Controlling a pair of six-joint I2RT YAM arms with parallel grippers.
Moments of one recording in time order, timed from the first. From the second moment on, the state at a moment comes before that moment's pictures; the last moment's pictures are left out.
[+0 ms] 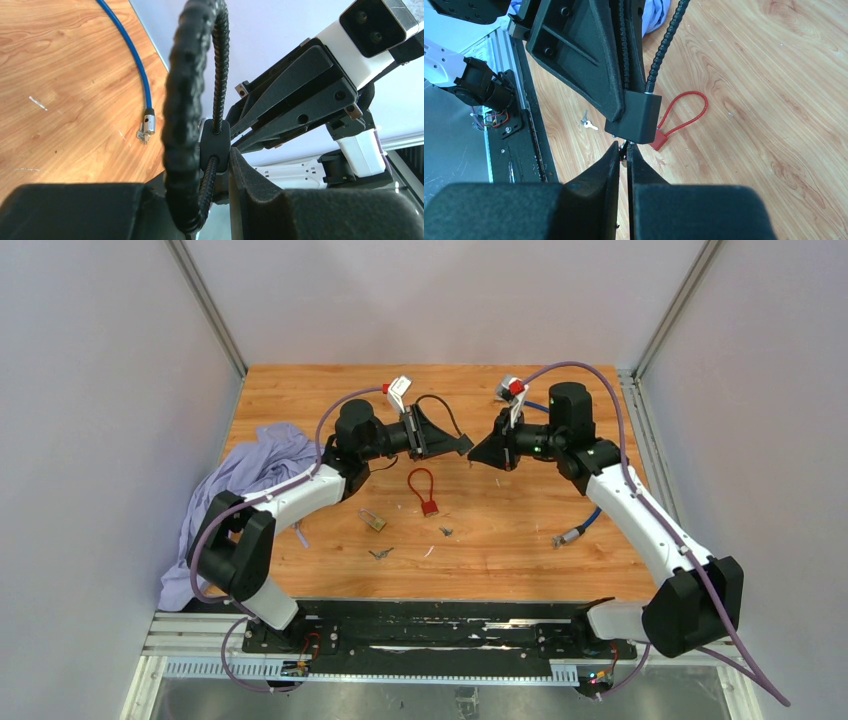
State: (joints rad) left arm -0.52 1.58 0.98 0.61 0.75 -1.11; right arm 0.35 1.30 1.13 -0.29 -0.85 -0.06
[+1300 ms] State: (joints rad) left arm -0.51 1.55 0.91 0.84 0.72 -1.04; right arm 0.30 1.33 1.08 -0.11 -0.95 0.21
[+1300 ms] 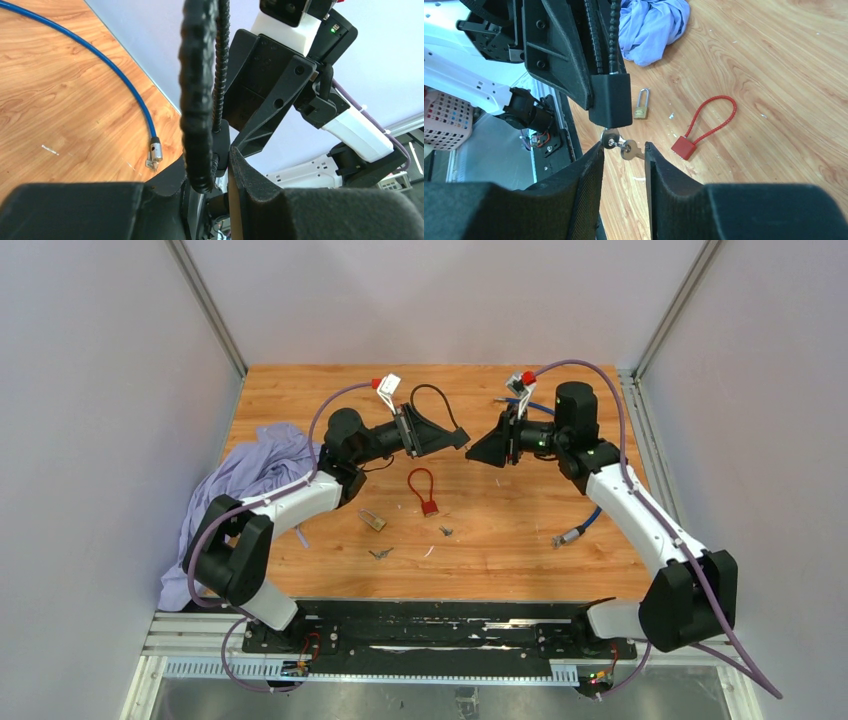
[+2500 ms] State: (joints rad) left arm -0.51 1.55 0.91 0.78 0.71 -1.03; right arm 0.35 1.30 1.10 -0.17 -0.87 0.13
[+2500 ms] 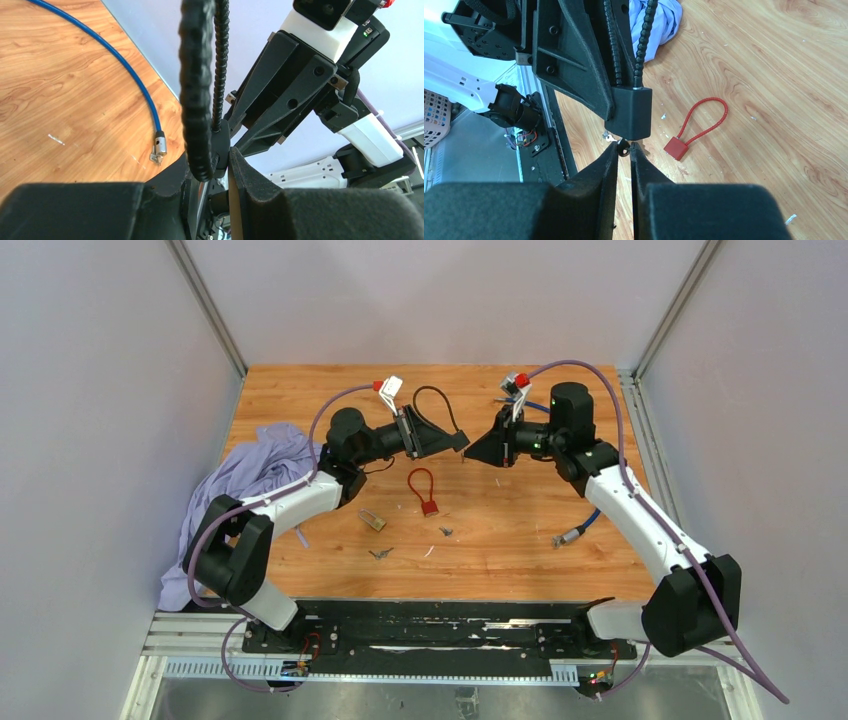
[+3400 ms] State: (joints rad) left arm -0.51 1.55 0.91 0.93 0.73 -1.02; right arm 0.29 1.31 0.98 0.07 -1.01 0.32
